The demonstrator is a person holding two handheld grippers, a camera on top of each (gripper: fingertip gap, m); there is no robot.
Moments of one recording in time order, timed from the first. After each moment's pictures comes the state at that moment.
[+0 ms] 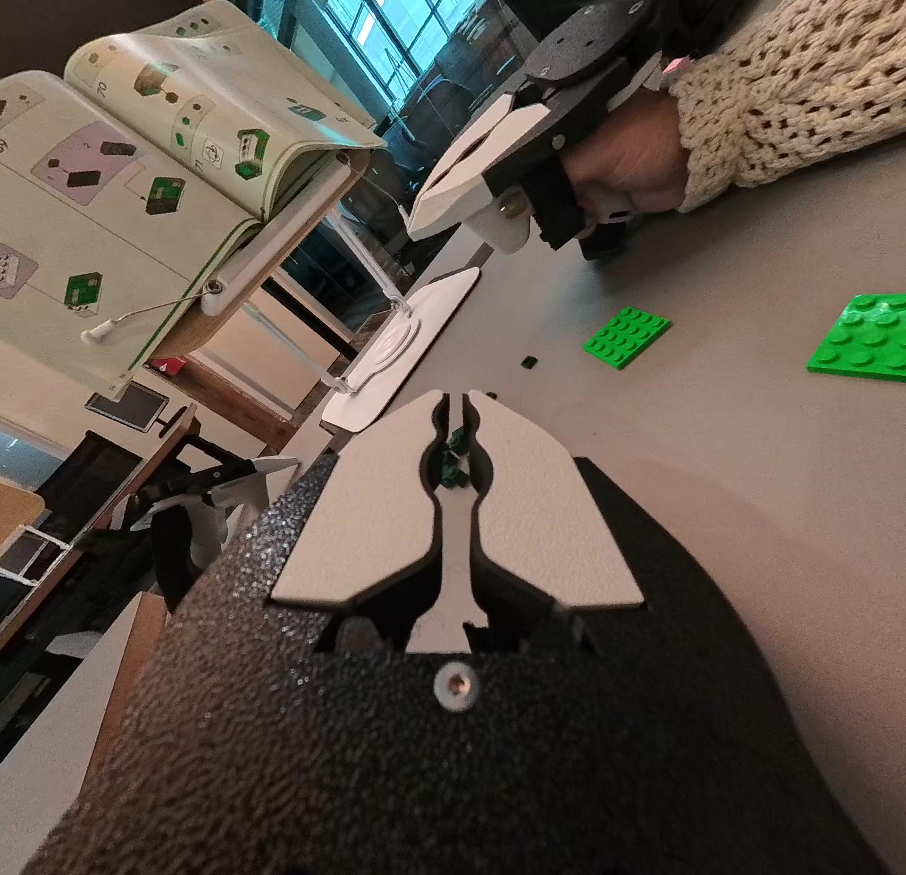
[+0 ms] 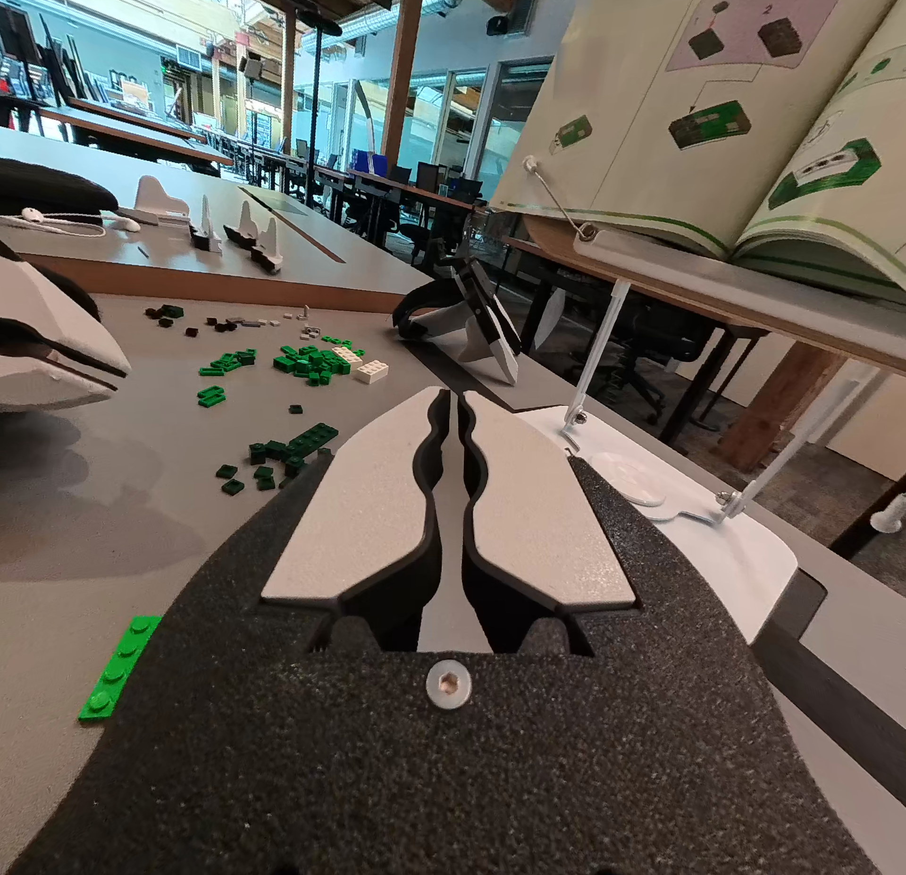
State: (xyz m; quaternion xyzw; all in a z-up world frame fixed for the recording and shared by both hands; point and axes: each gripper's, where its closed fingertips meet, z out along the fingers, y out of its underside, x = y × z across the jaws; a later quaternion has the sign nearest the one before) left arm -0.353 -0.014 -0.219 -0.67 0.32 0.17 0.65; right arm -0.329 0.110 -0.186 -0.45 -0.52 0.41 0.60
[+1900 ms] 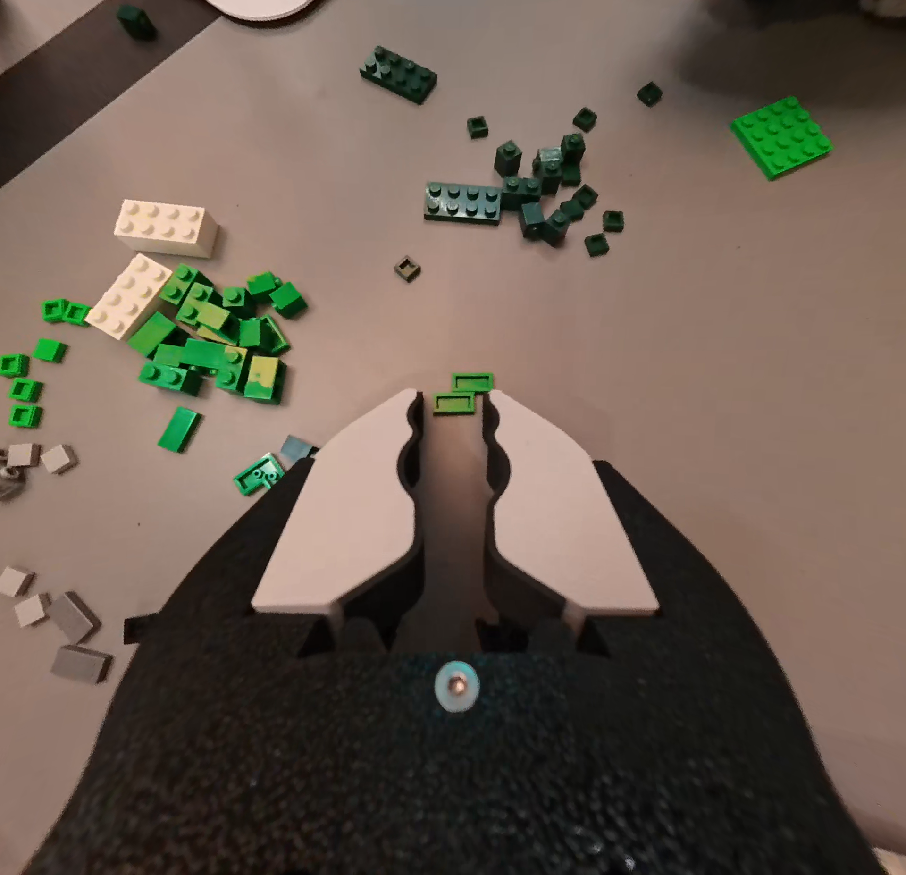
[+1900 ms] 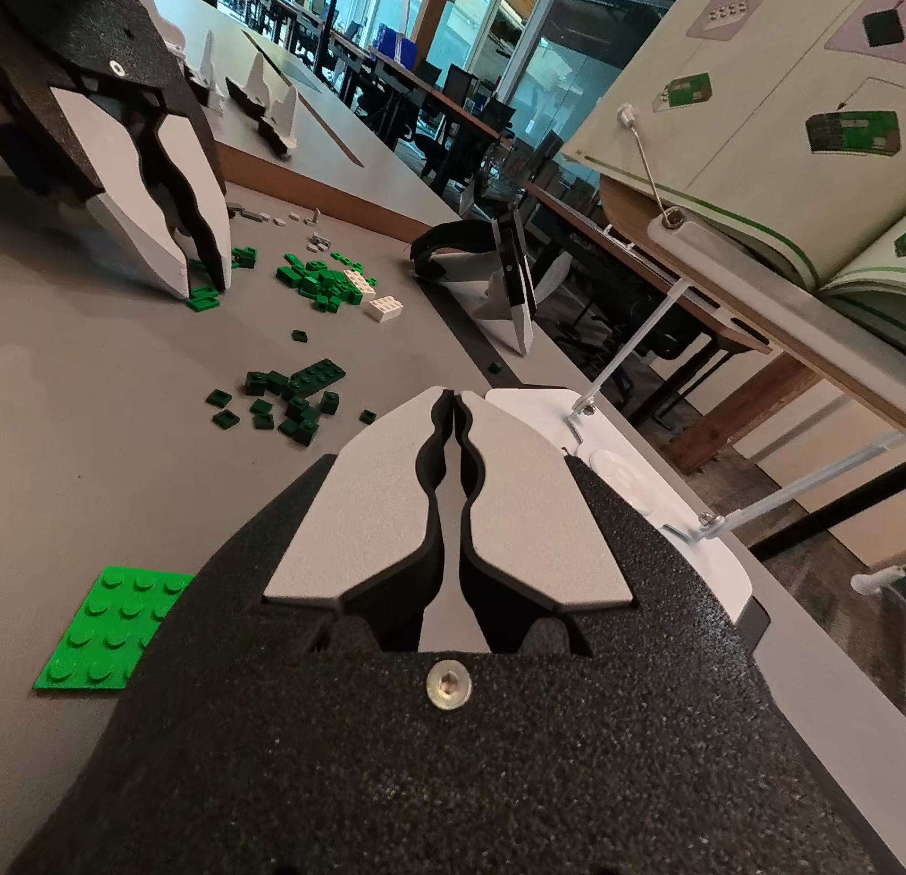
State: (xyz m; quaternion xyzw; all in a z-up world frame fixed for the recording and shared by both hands) left arm -0.458 -0.024 -0.286 -0.91 0.19 -0.09 0.37; right arm -0.346 0.095 -0.209 -0.42 -0.61 0.31 0.60
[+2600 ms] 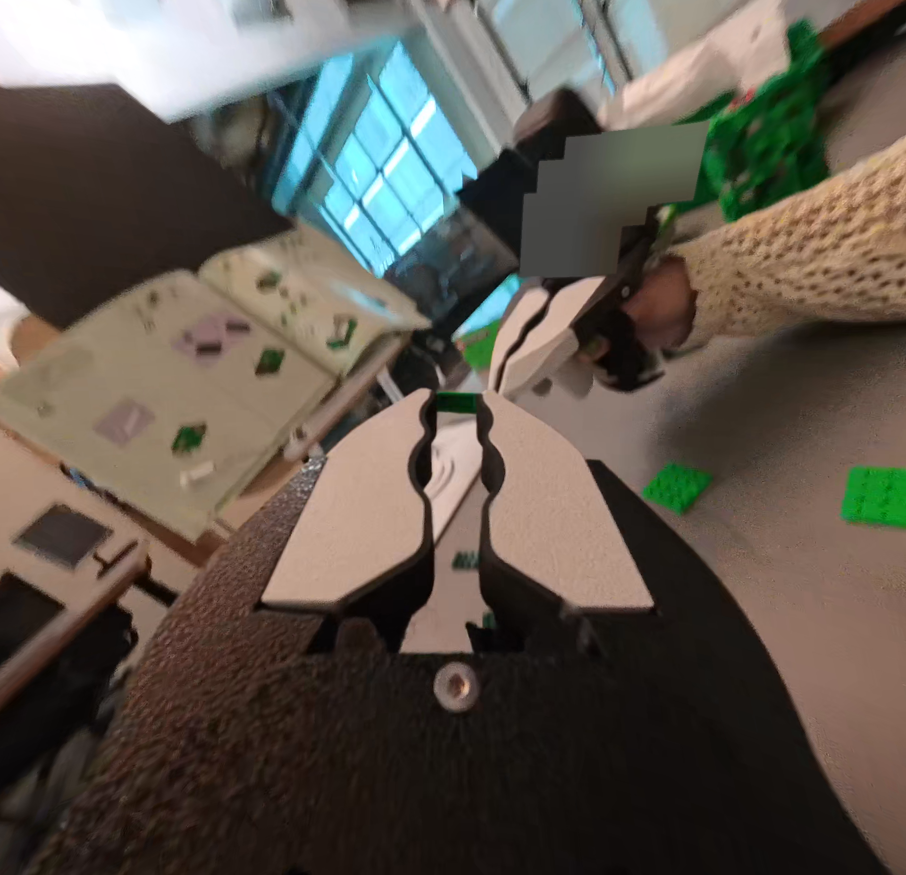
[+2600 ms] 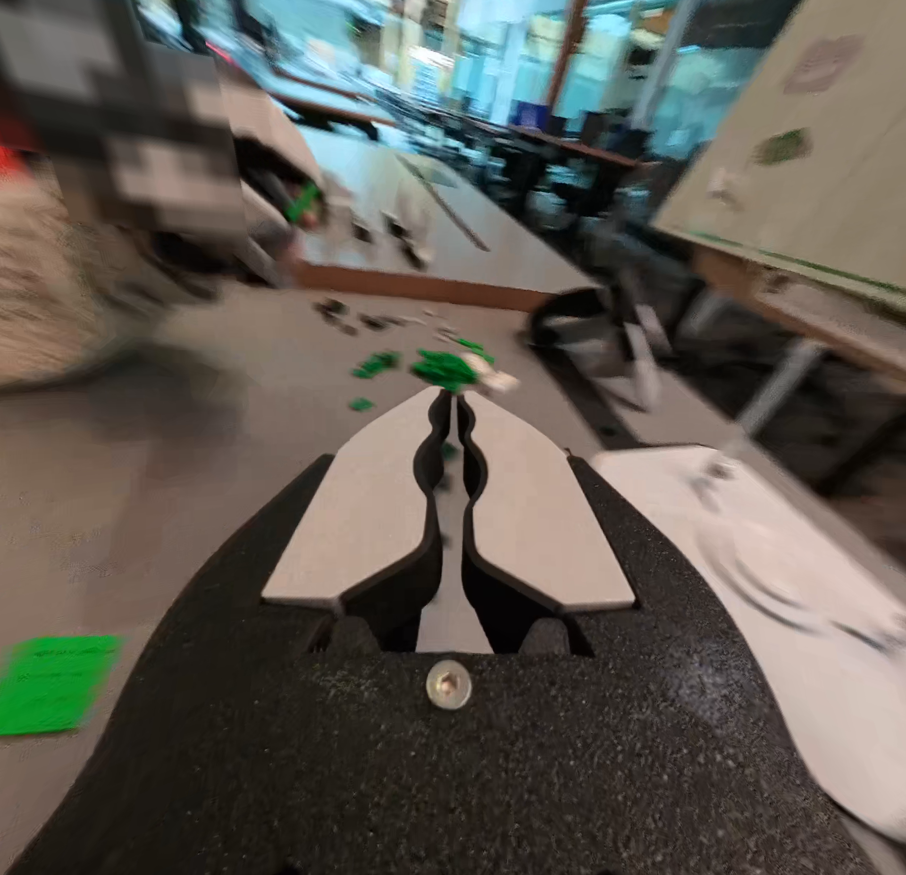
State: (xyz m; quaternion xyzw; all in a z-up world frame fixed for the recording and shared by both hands) left arm -0.362 -0.017 -0.119 -0.57 0.35 0.07 0.74; right arm -0.339 0.052 -0.166 -0.41 -0.62 0.47 0.47
